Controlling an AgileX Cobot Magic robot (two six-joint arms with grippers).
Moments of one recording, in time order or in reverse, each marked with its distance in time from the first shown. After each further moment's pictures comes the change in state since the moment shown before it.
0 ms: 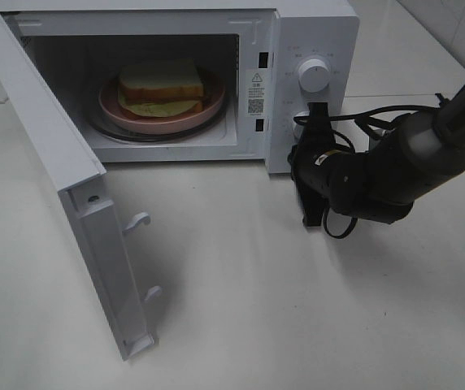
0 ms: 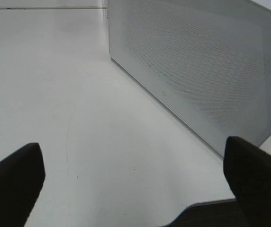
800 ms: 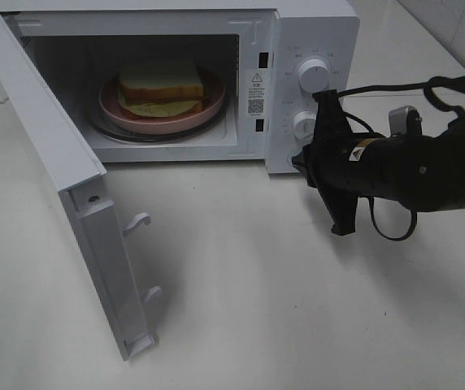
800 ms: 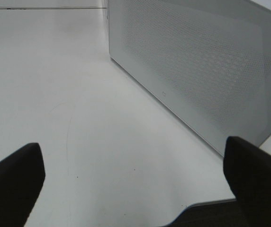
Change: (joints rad) left arm 0.000 0.000 0.000 0.000 0.000 0.000; right arm -0.010 -0.329 0.213 -0.310 0.242 0.043
